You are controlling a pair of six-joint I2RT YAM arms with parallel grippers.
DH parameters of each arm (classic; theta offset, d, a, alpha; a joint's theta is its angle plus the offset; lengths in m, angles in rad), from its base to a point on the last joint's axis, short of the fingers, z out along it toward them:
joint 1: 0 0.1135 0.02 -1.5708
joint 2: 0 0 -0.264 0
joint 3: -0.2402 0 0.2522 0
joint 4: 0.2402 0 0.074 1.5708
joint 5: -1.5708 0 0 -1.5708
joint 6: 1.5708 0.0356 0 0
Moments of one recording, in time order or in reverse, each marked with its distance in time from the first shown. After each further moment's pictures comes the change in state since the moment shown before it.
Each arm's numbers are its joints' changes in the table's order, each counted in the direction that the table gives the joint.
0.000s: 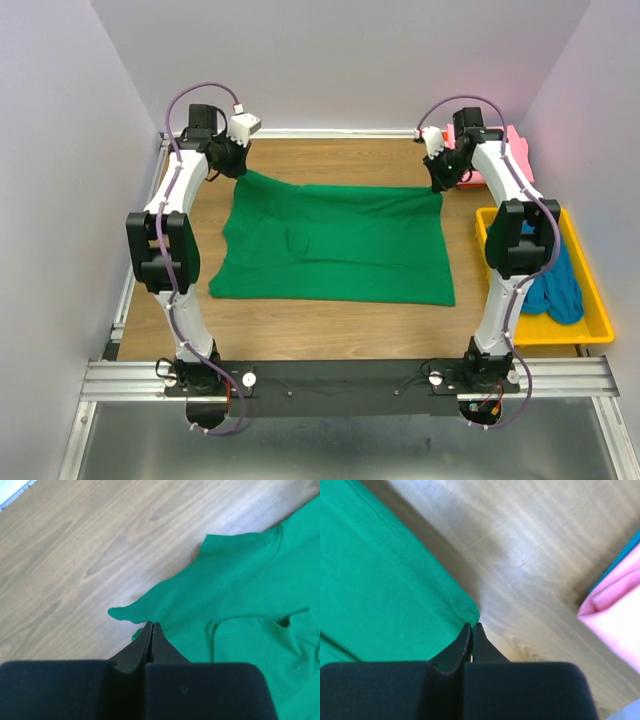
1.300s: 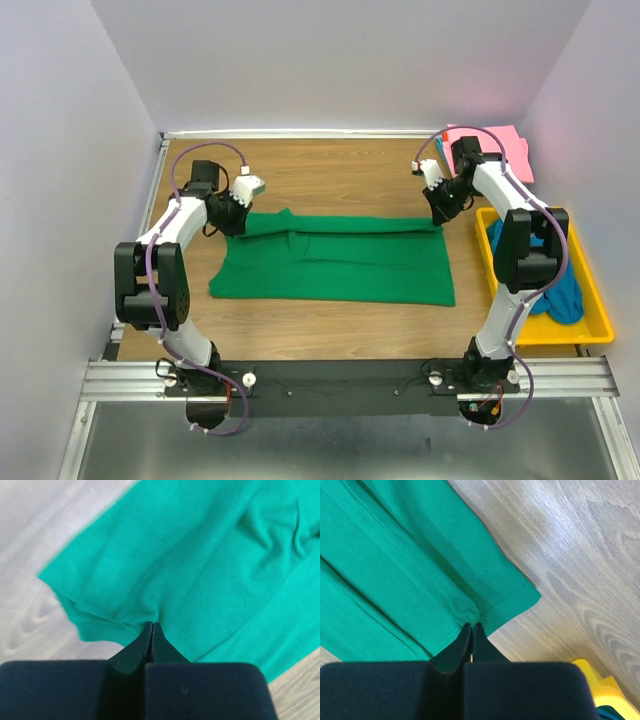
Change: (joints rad) left arm 0.000 -0.312 0.626 -0.061 -0.012 0.127; right arm 0.000 -0.157 0.342 0.001 0.026 -0.051
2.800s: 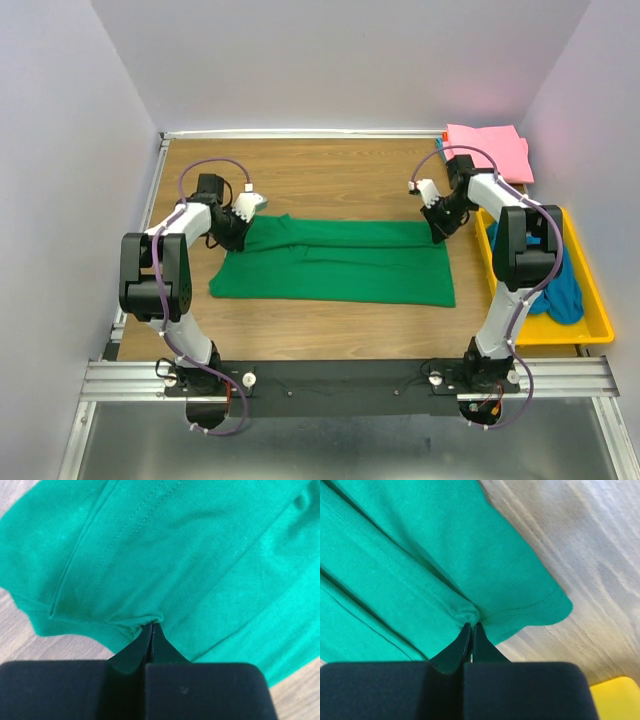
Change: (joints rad) left arm 0.000 0.061 0.076 -0.013 0.049 0.028; right arm 0.000 0.018 0.146 -0.063 -0.025 -0.026
